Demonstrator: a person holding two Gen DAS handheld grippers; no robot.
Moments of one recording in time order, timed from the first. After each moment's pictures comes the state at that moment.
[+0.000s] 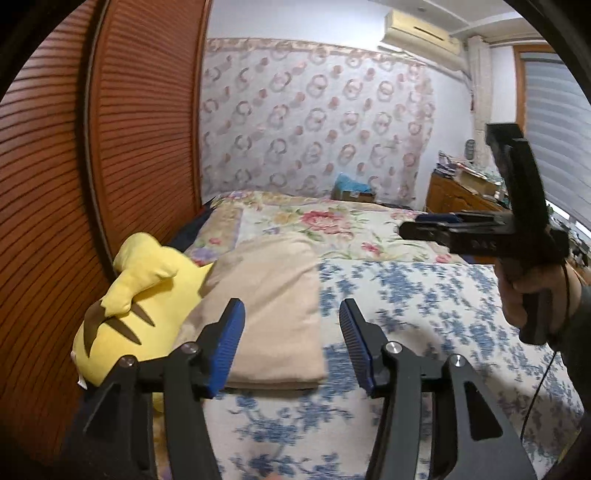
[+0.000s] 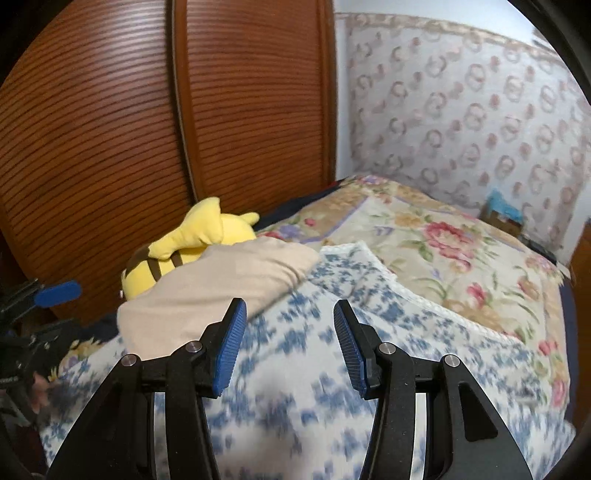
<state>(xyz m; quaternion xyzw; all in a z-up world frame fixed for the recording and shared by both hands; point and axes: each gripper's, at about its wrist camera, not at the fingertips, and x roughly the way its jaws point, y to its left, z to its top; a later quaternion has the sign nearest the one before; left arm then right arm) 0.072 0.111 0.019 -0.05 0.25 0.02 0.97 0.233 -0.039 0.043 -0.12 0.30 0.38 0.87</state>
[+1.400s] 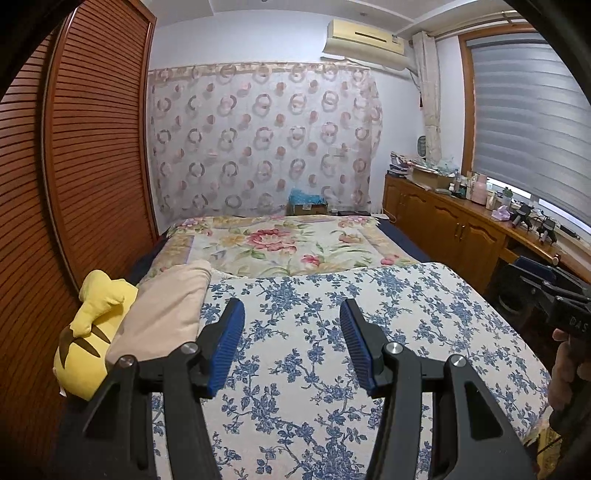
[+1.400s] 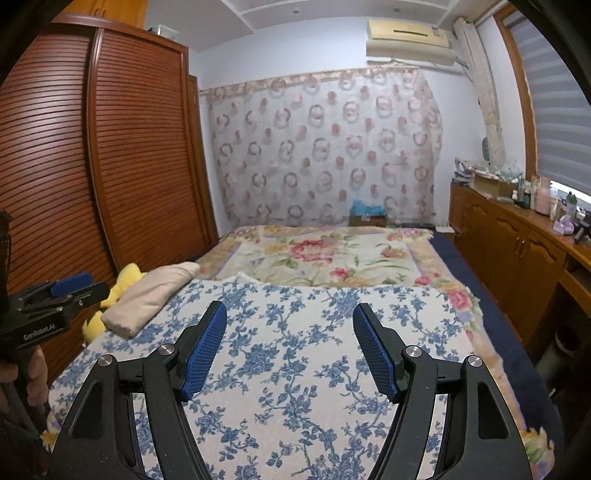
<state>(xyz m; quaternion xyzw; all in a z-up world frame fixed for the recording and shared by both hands) 0.023 -0.031 0.071 -0.01 0.22 -0.04 0.97 0.032 -0.272 0.086 0.01 0.21 0.16 0.97</state>
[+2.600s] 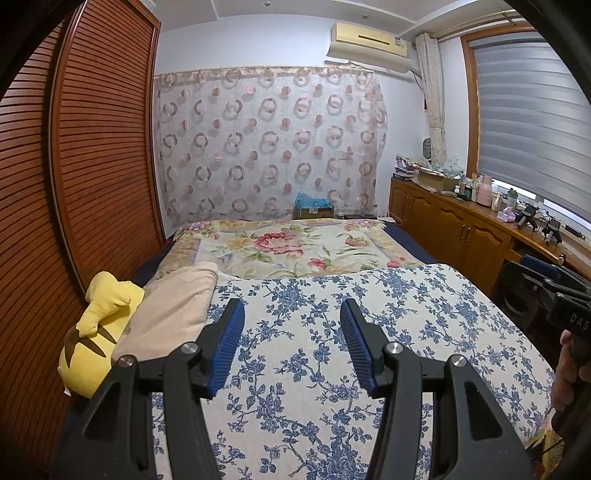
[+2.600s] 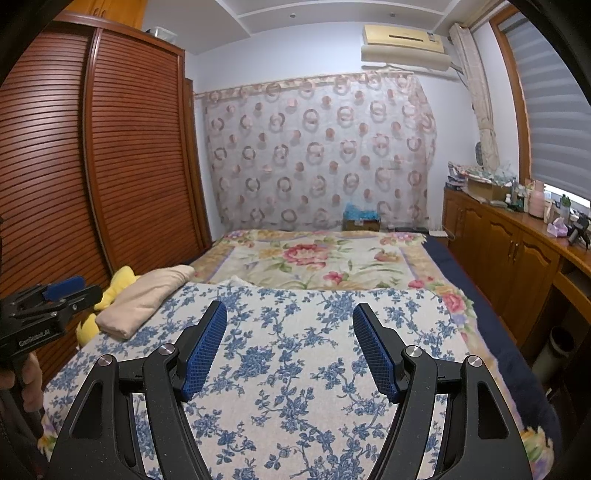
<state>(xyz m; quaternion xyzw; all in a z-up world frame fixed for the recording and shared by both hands) 0.019 -0.027 0.070 -0.01 0.22 -0.03 0.98 0.029 -0.271 0.086 0.00 0.20 0.15 0.97</state>
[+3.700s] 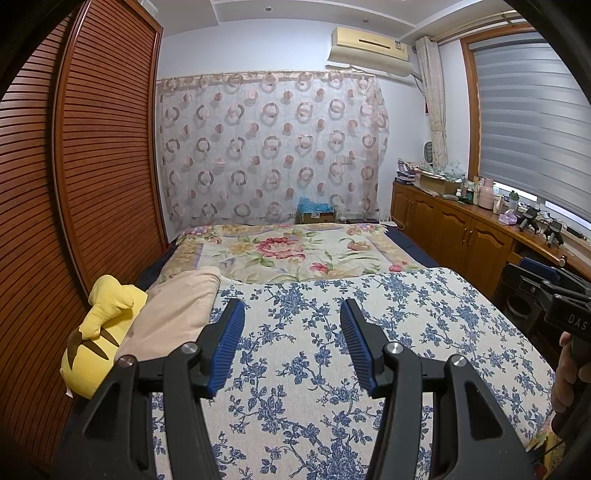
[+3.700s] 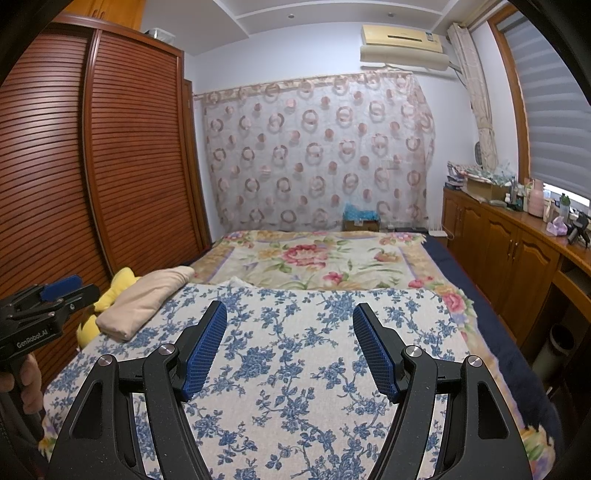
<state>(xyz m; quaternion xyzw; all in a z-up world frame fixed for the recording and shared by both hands) 0.017 -0.024 0.071 -0.01 0.21 -0.03 0.98 0.030 -0.272 0.085 0.00 0.20 0.15 0.97</state>
